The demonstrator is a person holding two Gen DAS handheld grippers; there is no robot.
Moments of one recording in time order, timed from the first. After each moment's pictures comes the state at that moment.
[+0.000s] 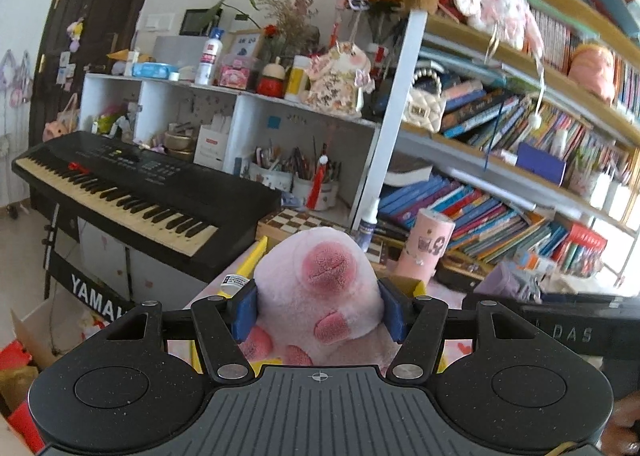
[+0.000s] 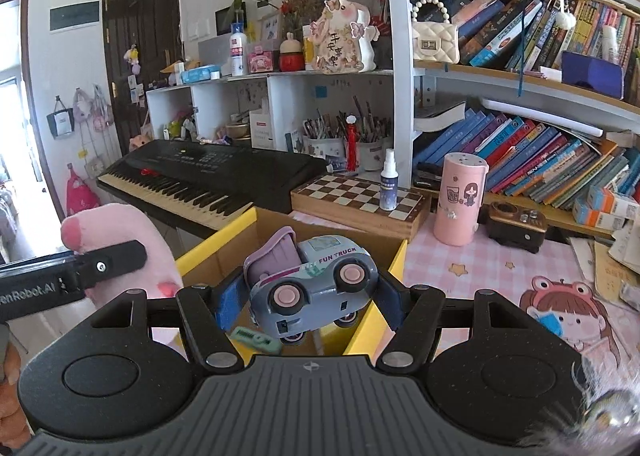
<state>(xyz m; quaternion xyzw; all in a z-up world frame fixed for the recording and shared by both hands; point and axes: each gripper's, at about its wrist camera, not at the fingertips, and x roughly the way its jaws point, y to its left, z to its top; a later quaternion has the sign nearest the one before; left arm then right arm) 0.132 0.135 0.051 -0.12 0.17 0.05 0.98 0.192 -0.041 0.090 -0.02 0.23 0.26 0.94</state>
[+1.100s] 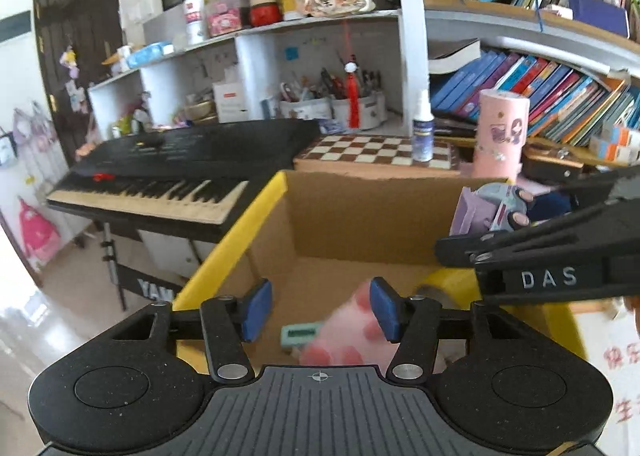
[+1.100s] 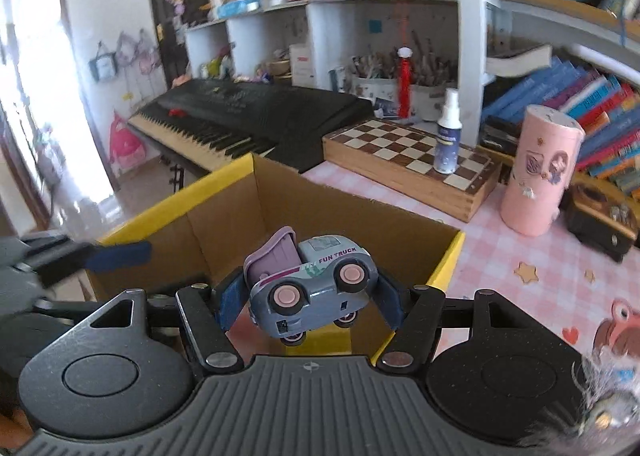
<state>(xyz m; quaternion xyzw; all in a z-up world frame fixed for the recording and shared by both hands) 0.225 0.095 -0.001 0.03 0.30 0.15 0.94 0.320 -0.011 0.022 -0.07 0.30 0.36 0.88</state>
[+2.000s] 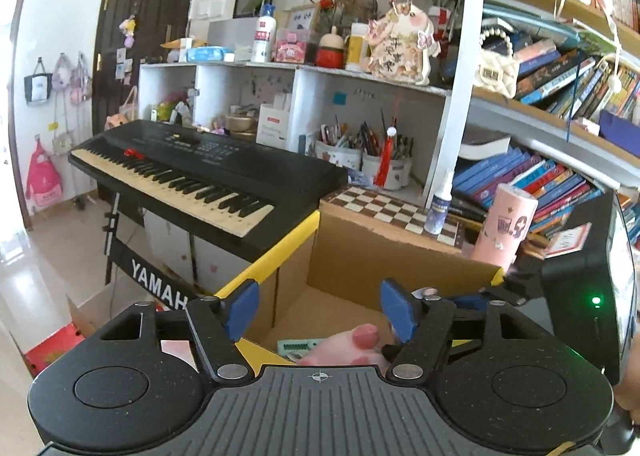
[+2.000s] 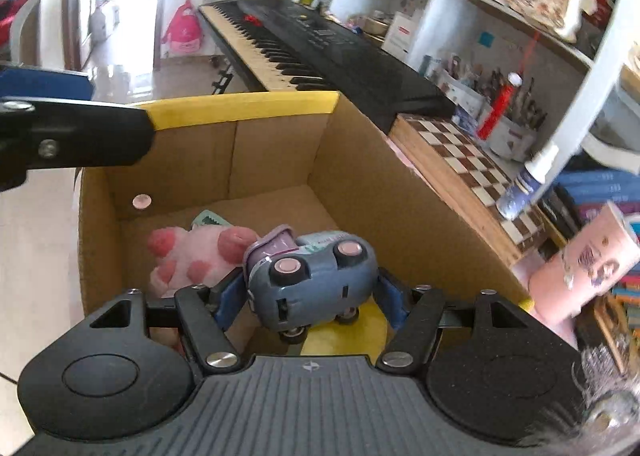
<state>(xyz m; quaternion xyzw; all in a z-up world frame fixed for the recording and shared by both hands) 0.176 0.118 0.025 -0.11 0.20 0.17 0.96 0.314 0.049 -0.011 -0.28 0.28 0.42 0.82</state>
